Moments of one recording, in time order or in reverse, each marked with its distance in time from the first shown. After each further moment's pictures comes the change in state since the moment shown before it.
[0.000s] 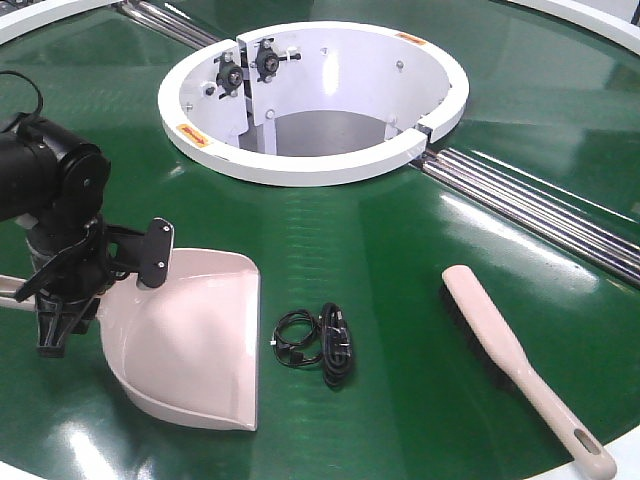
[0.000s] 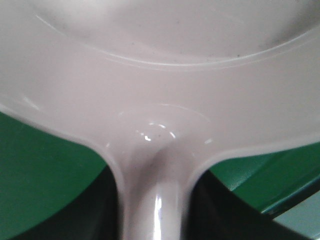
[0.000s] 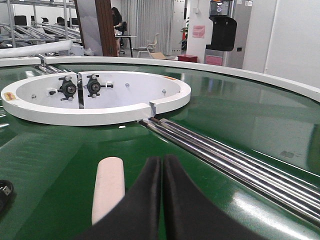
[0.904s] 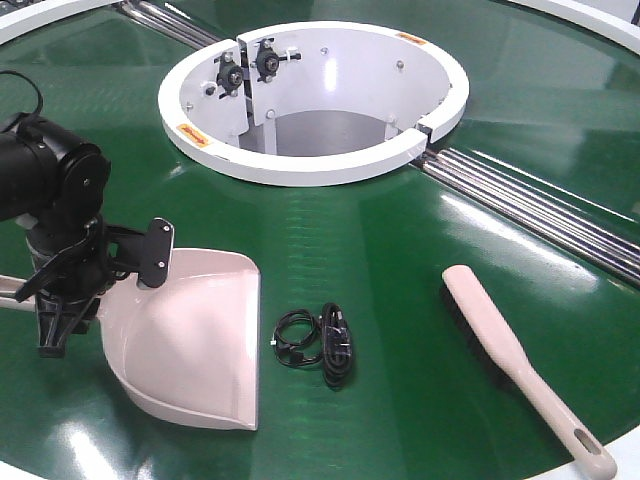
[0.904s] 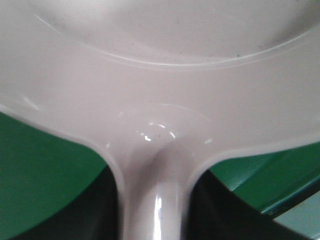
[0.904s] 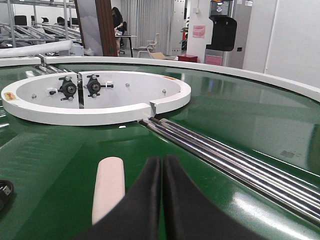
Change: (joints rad) left arm 0.000 0.000 0.000 -0.002 -0.001 -0.001; right arm 0.000 0.000 0.000 0.000 0.000 0.000
